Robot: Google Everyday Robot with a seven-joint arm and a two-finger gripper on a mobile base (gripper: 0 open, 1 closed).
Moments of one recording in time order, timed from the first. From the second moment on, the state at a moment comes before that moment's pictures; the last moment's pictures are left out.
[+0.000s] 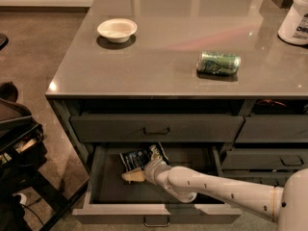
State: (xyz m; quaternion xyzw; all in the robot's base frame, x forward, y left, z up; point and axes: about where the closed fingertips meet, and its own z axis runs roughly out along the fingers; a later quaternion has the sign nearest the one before) arm 0.596 0.052 0.406 -0.29 0.80 0.23 0.46
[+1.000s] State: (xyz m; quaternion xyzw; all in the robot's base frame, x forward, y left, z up) arm 0.596 0.053 0.406 -0.29 0.80 0.23 0.46
